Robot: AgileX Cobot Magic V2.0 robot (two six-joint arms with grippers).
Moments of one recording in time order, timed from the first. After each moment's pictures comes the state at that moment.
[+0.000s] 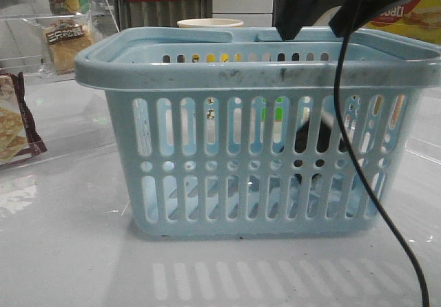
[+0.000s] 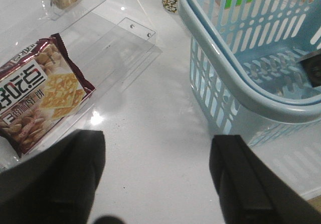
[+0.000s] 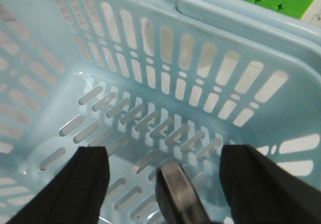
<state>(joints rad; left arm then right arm) -0.34 0.72 -0.76 -0.06 0.70 0.06 0.42 1.44 -1.17 0.10 0.57 -0.02</state>
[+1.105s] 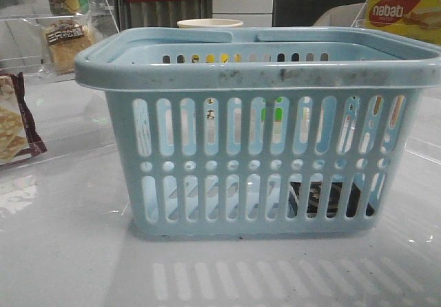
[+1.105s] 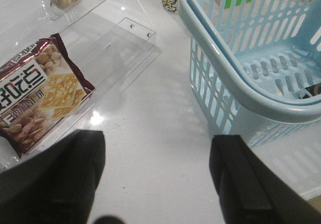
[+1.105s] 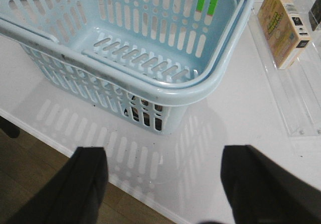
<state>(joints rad) -0.34 0.72 -0.76 -0.06 0.70 0.06 0.42 0.55 -0.79 0.02 0.89 -0.03</state>
